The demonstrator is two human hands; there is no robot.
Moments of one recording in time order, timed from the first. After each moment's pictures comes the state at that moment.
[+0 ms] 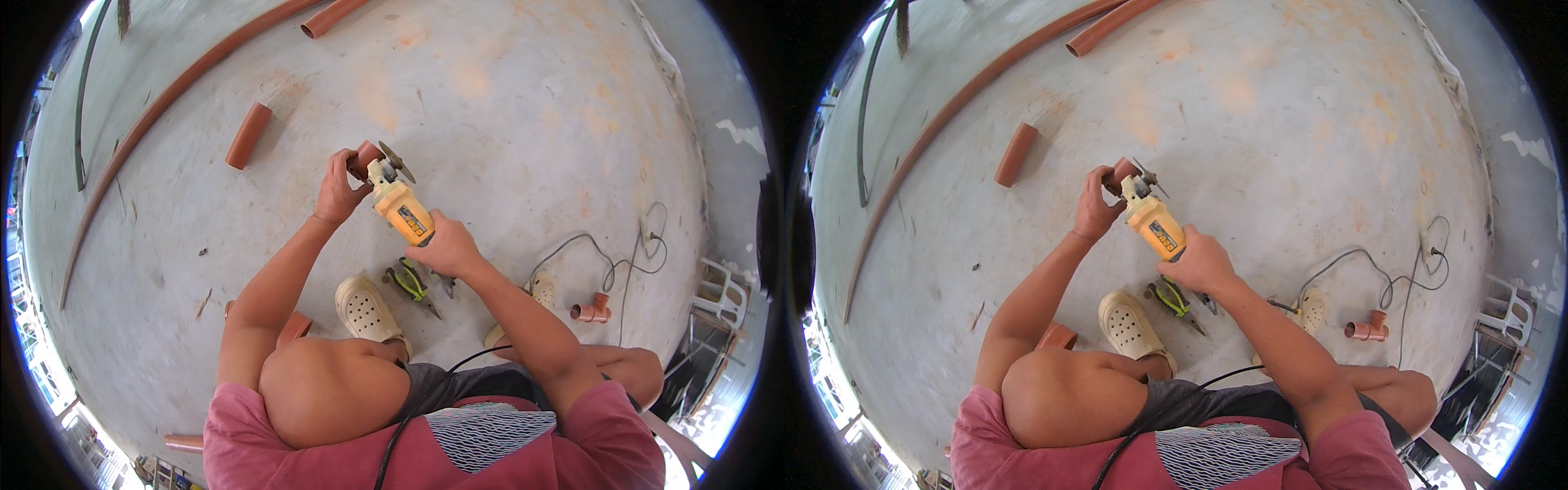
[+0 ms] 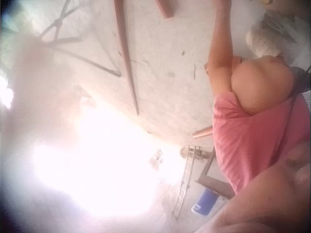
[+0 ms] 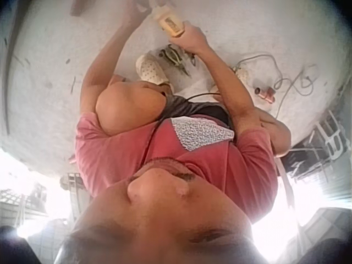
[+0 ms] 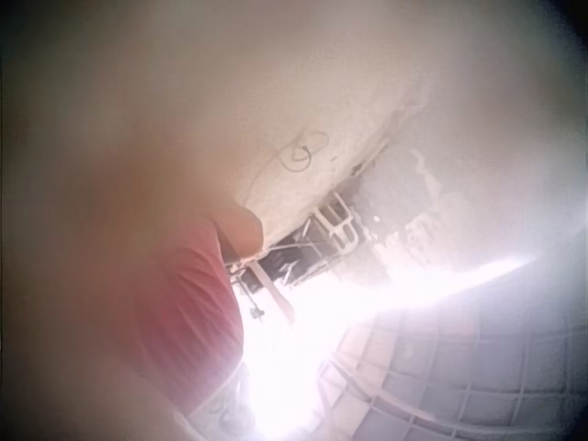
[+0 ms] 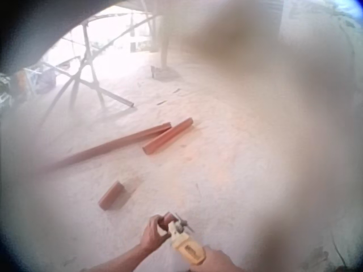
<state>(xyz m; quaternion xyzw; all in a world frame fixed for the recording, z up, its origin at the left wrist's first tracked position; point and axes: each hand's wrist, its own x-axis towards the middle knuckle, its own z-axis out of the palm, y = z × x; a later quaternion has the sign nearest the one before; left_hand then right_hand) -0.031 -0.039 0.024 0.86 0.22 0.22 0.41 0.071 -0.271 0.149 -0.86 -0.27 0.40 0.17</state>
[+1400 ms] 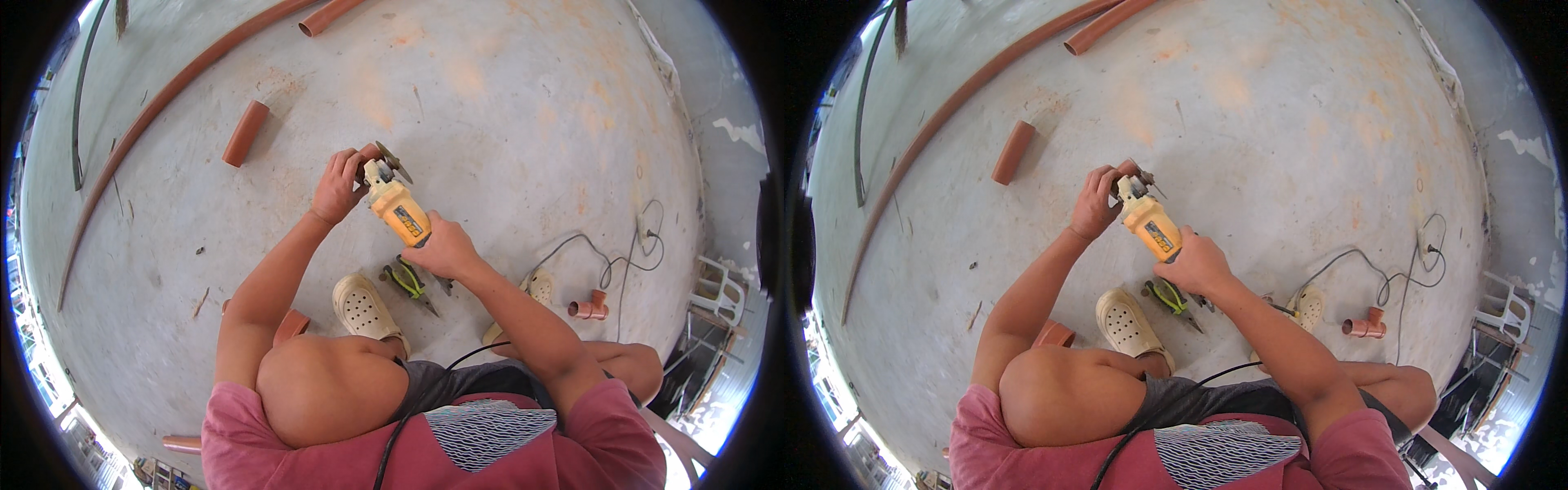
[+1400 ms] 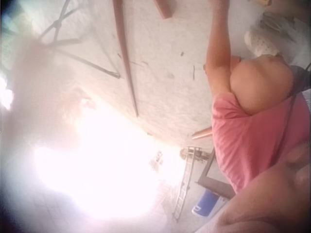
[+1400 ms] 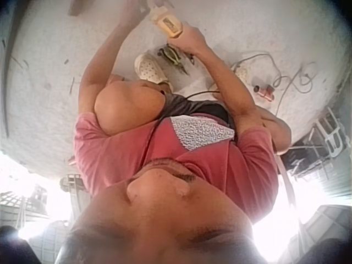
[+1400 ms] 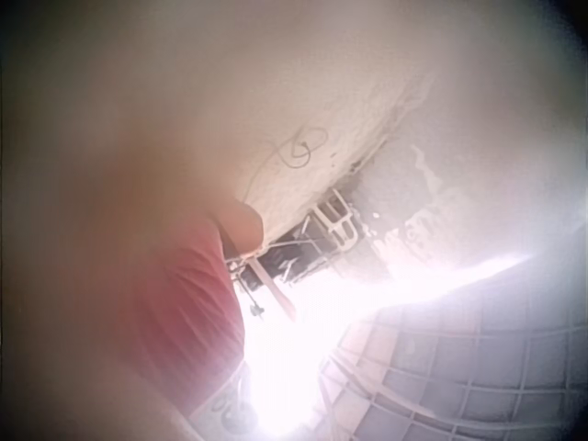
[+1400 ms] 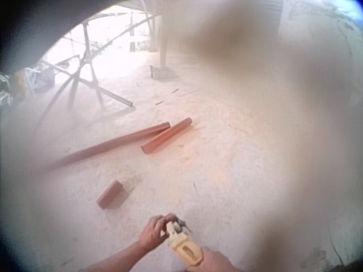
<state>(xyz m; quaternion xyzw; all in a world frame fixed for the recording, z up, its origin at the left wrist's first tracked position) -0.030 -0.035 0.029 0.93 0.11 0.21 0.29 0.068 -0.270 0.161 -0.85 -0.28 0.42 0.14</state>
